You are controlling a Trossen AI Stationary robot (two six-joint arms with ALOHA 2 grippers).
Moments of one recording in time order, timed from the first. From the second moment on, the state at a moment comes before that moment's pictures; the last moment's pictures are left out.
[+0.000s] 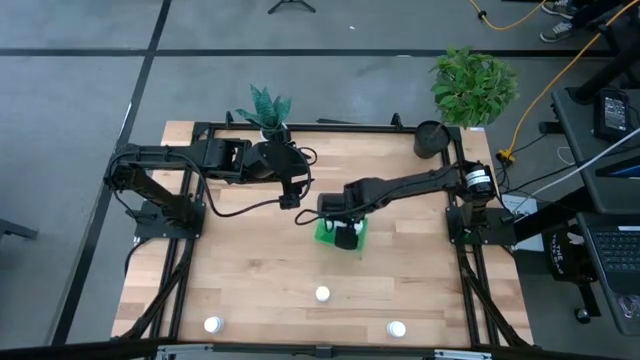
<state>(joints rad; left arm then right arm) -0.02 1.45 1.58 -0.80 -0.39 0.10 0.06 1.94 1.52 -0.95 0.05 0.21</state>
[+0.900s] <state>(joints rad) -0.30 1.33 1.58 -1.36 -0.47 -0.11 0.46 1.07 1.18 -1.15 0.73 0.80</state>
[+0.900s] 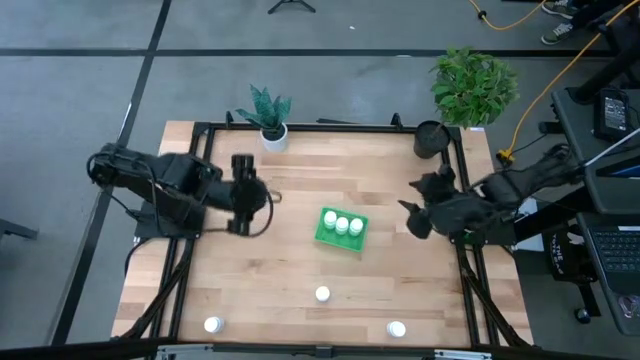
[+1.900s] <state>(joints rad) -1.04 1.82 1.58 -1.22 -0.05 -1.99 0.52 0.94 1.12 -0.90 0.94 0.13</state>
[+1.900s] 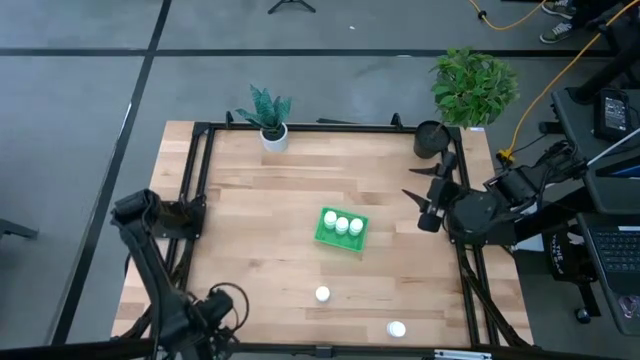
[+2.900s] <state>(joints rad) -1.13 1.86 1.44 -1.12 -0.06 -2.01 0.52 0.94 1.12 -0.67 0.91 0.00</state>
